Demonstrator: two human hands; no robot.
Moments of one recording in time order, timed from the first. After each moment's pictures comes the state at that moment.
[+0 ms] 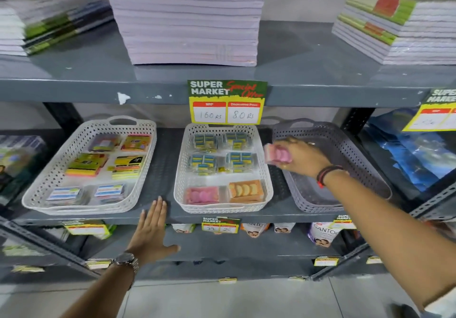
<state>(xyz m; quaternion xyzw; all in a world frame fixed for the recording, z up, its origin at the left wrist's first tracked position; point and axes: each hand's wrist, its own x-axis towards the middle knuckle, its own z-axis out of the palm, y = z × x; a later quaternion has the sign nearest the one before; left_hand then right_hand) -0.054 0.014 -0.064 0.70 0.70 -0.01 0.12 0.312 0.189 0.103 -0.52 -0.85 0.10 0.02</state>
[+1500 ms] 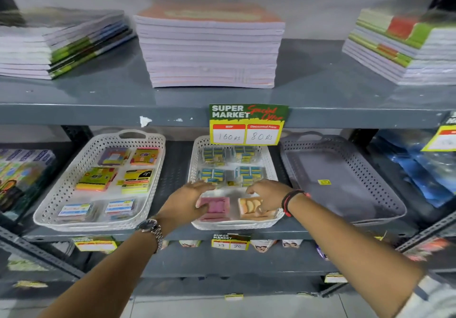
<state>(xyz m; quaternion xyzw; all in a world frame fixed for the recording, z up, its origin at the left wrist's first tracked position) -0.026 0.100 0.031 0.78 0.58 0.16 0.14 0.223 0.174 0.063 -0.44 -0.87 0.16 -0.17</state>
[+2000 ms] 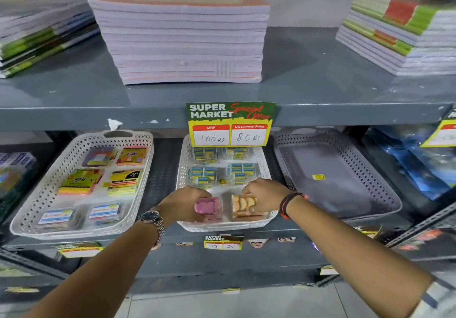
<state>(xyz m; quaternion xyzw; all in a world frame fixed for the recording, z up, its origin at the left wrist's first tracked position) -0.007 0.132 0.025 0.78 0.59 0.00 0.19 0.234 0.178 0.051 -0.44 -0.88 0.14 -0.12</state>
